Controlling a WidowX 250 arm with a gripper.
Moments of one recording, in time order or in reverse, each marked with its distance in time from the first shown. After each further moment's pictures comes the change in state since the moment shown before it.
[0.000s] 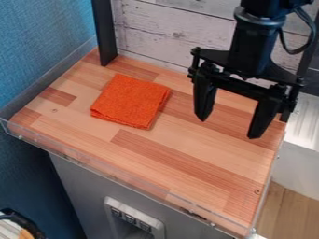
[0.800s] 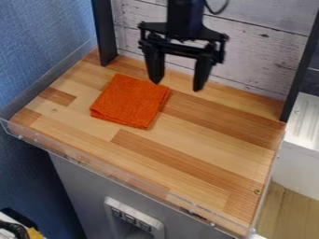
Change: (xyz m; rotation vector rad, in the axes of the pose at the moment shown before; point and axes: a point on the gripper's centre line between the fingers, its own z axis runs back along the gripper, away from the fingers) arm 0.051 0.096 -0.007 -0.047 -0.059 0.160
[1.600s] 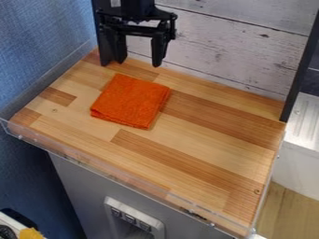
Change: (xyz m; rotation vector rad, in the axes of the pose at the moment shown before) arm 0.027 0.061 -0.006 0.012 -0.041 0.092
